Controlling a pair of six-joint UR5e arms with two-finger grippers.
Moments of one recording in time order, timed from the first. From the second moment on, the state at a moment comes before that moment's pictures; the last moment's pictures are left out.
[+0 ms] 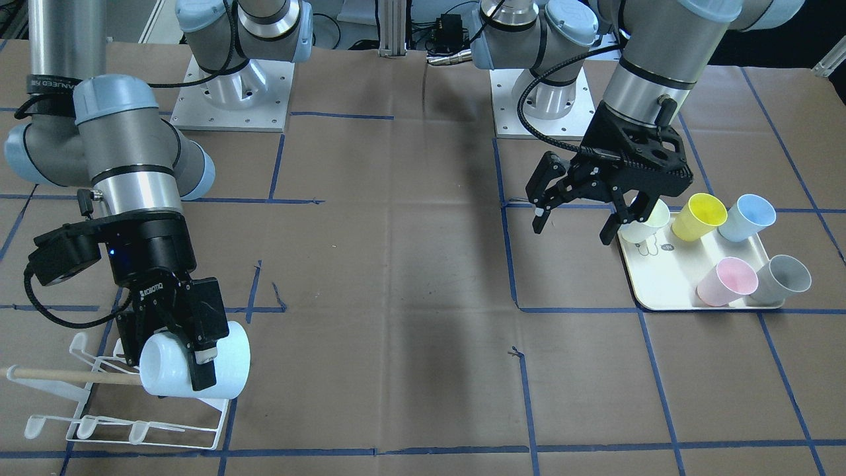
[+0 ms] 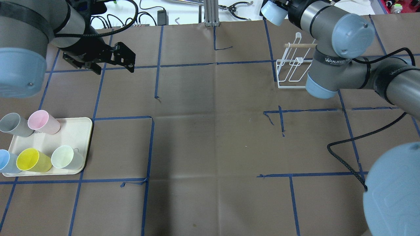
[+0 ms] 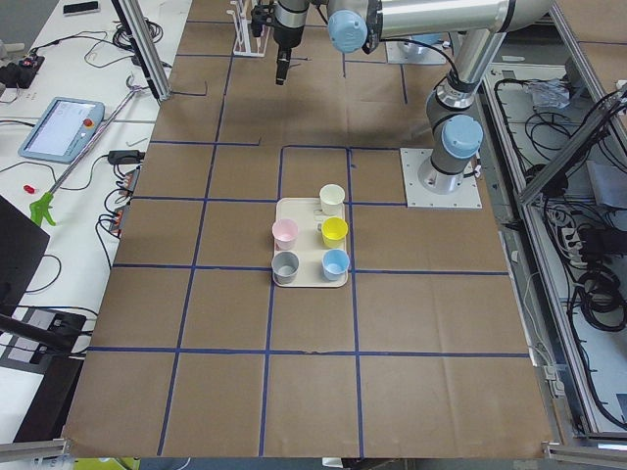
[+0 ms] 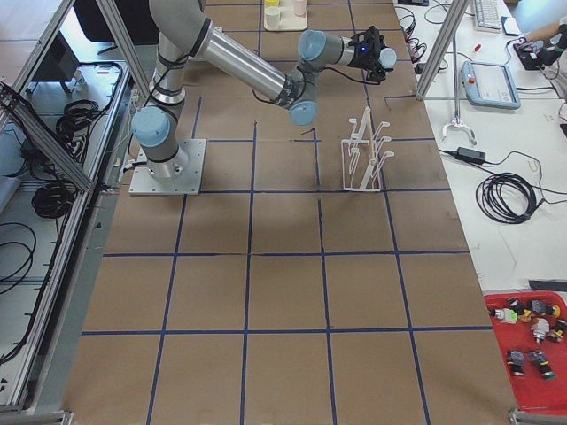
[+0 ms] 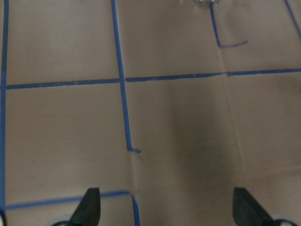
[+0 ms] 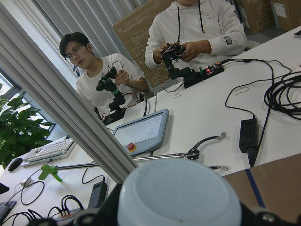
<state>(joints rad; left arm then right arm) -1.52 -1.55 -1.64 -1.42 1.50 0.07 1.49 -1.17 1.79 -3.38 -1.24 0.35</state>
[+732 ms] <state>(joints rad) -1.49 -1.47 -1.63 -1.65 1.54 0.11 1.41 -1.05 1.75 -3.55 -1.31 -0.05</state>
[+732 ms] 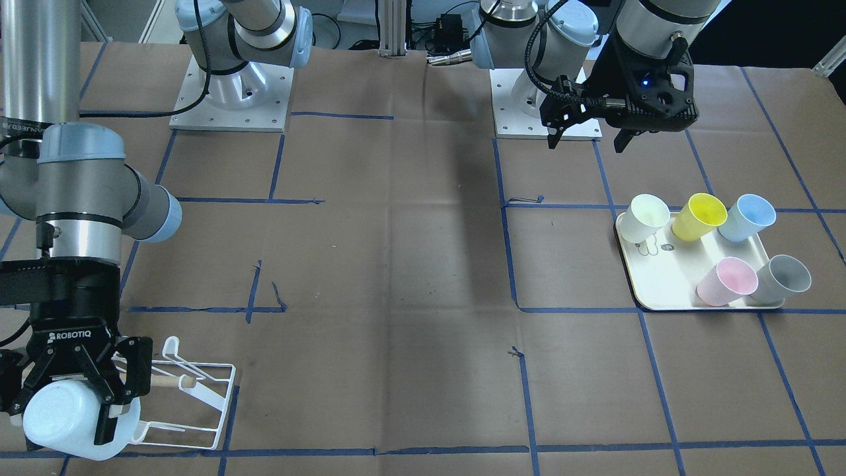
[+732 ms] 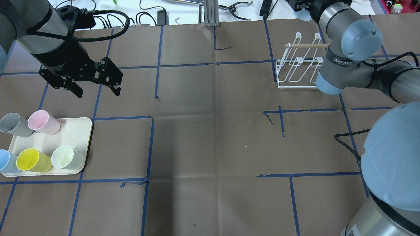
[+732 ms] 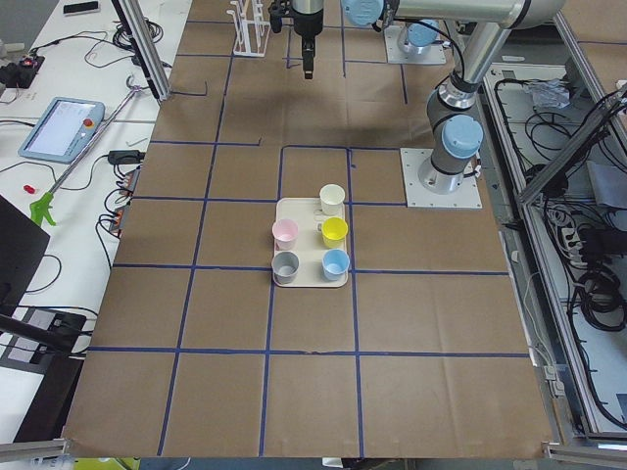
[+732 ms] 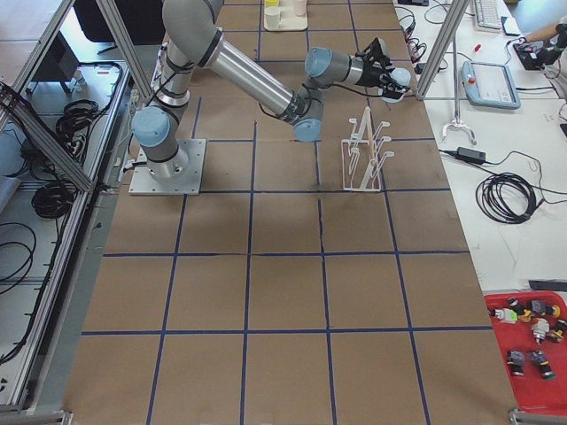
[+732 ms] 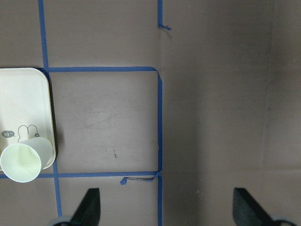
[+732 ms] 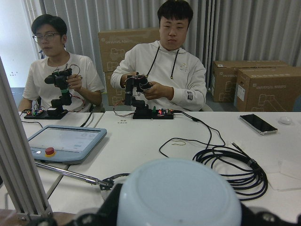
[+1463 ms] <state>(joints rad) -1.09 -1.34 -1.85 -1.62 1.63 0.54 1.41 -0.96 1.76 -3.60 -1.33 -0.06</state>
